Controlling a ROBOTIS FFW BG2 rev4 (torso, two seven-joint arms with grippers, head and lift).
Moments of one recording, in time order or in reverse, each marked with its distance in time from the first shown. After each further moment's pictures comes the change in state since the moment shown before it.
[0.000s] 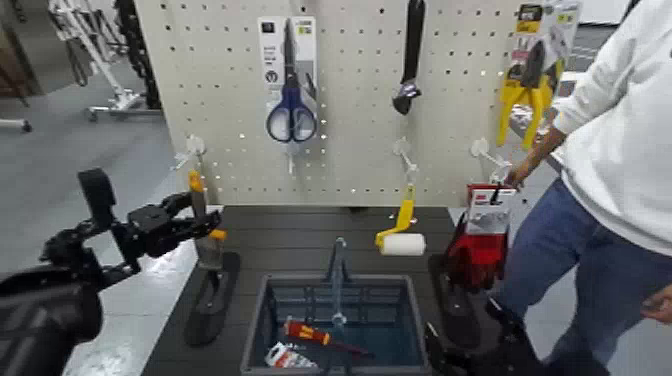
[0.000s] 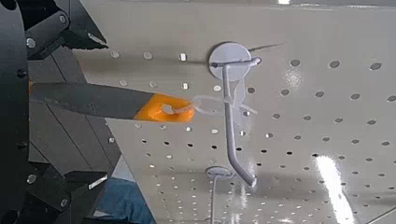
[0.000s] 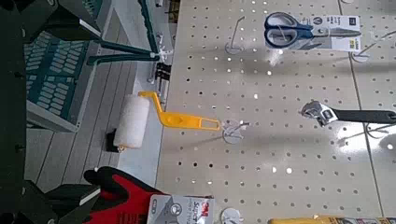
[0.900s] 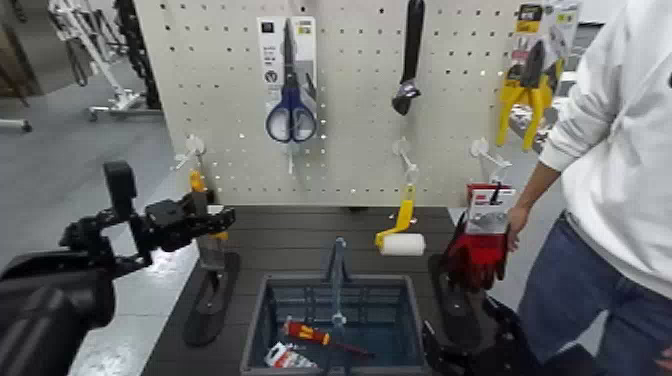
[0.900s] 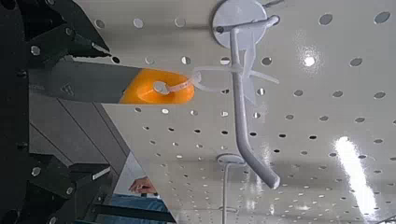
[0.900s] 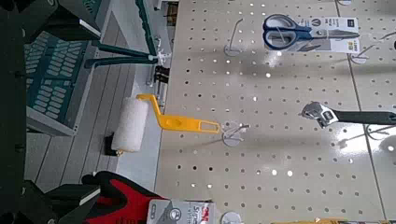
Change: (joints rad) left arm -0.064 0.003 -0.062 0.066 -0.044 0.000 -0.030; right arm -0.011 0.003 0.004 0.009 -0.006 -0.001 0.012
